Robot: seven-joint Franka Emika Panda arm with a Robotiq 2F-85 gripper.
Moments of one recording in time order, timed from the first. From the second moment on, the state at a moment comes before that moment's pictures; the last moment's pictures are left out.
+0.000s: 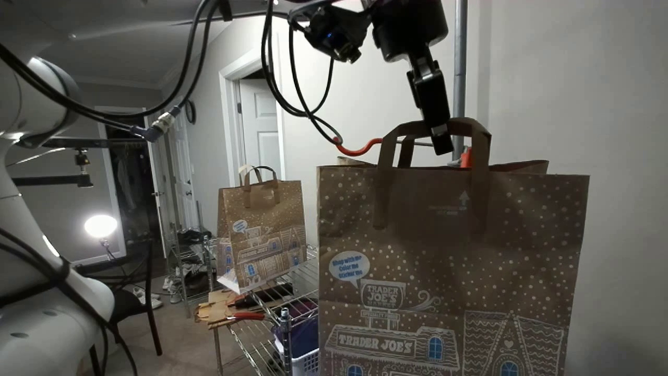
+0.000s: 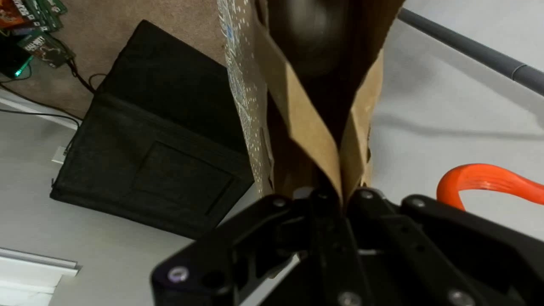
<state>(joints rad) -0.33 -0.23 -0.25 -1.62 -0.01 1.72 0.35</state>
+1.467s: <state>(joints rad) -0.21 -0.03 -0.19 -1.42 -0.12 1.81 0.35</state>
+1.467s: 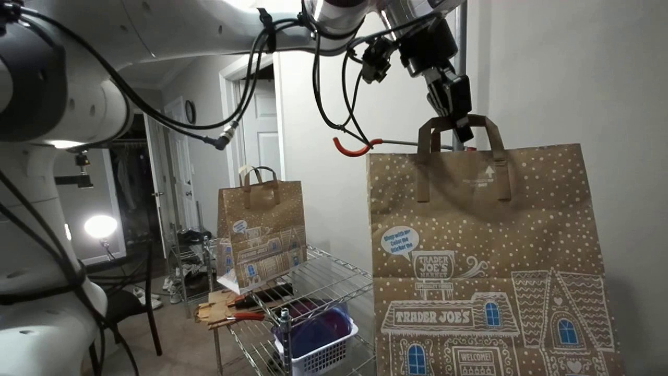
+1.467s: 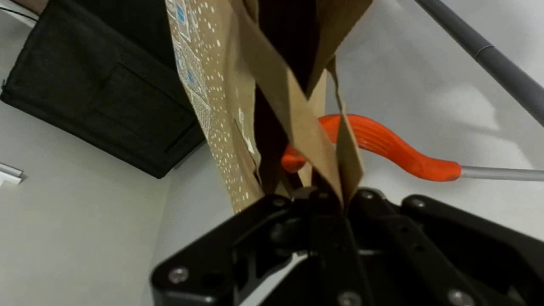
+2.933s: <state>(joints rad) -0.15 -0.01 -0.13 -1.46 -0.13 1.74 0.23</state>
